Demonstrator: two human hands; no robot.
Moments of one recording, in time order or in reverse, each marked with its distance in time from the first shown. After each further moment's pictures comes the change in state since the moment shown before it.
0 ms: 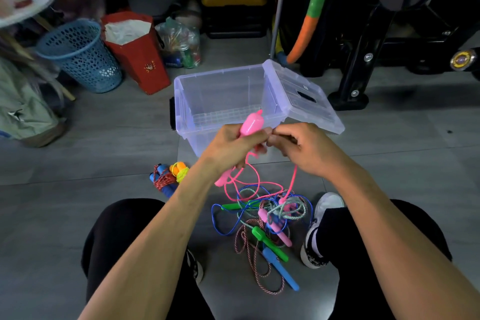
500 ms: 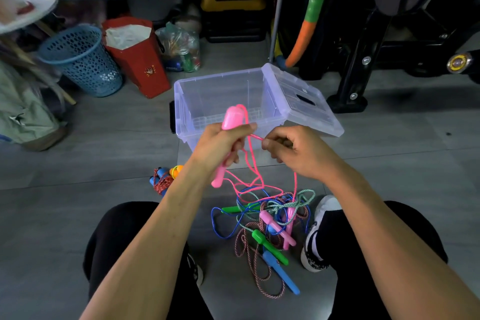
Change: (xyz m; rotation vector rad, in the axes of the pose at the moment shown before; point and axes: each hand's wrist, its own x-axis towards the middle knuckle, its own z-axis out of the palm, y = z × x) left_hand -0.001 0.001 -0.013 -0.250 0.093 -0.039; right_hand 0.003 0.002 0.007 0.130 0.024 0.046
